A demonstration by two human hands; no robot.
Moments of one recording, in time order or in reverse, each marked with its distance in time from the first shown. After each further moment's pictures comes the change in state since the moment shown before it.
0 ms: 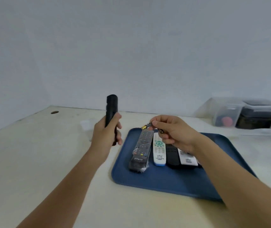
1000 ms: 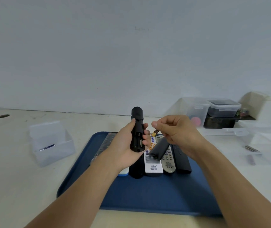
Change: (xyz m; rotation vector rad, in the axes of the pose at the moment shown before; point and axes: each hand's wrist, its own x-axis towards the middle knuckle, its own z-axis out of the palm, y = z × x) left_hand -0.011 -0.032 0.161 -0.650 -0.398 -0.752; right_hand -0.043 -0.001 -0.090 -0.198 0.379 -0.176
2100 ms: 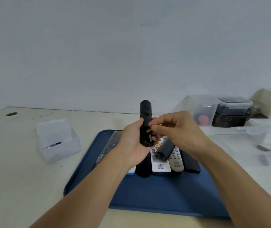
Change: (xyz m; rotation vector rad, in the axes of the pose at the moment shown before) left_hand -0.004 -0.003 0.011 0.074 0.080 0.106; right_hand -0.013 -0.013 0.021 -0.175 -0.064 -0.146
